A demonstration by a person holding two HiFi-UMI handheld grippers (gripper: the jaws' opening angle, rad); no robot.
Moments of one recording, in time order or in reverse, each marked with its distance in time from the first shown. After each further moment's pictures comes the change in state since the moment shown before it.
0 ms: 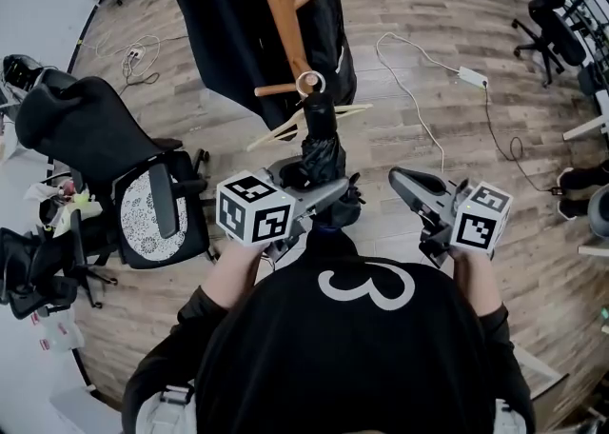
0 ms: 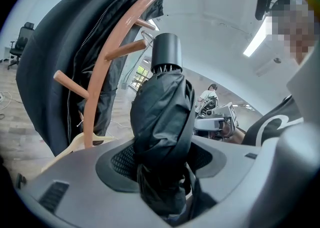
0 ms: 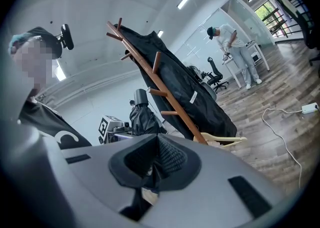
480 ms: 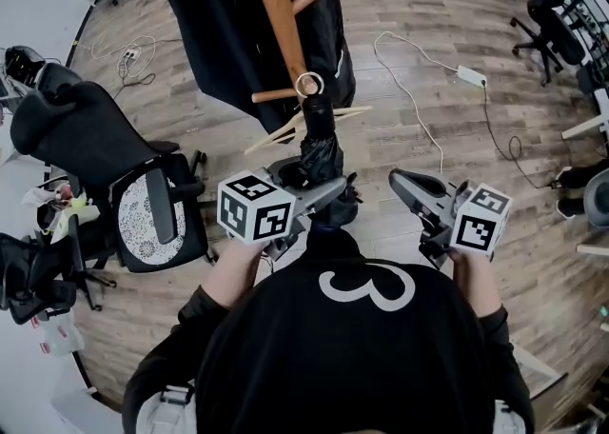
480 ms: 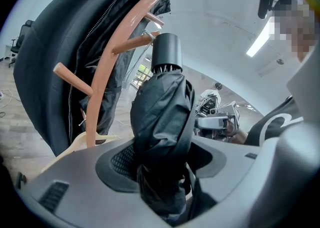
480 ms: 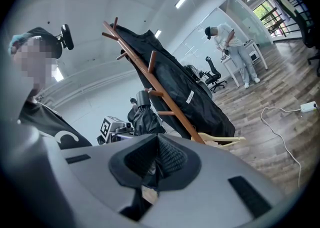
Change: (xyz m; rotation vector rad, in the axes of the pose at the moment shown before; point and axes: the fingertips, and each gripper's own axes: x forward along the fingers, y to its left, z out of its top) left arm 0.008 0.024 0.002 -0.022 0.020 0.008; right arm 0.010 -0.013 0.005 0.016 0.009 -0.017
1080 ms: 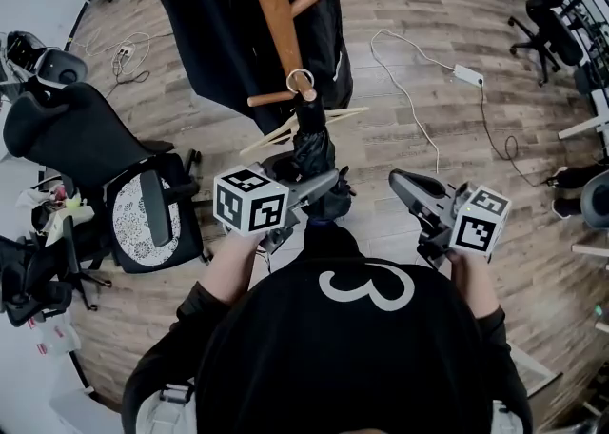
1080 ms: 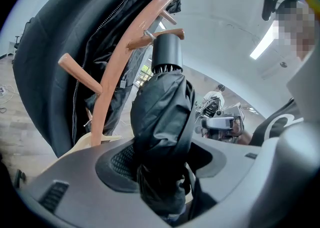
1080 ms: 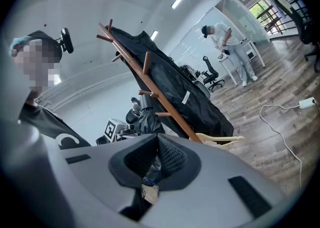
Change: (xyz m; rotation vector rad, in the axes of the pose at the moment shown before) left arm 0.008 0.030 0.001 -0.030 -0.010 0.015; right arm 0.003 -0.013 0.003 0.029 -0.009 -0.012
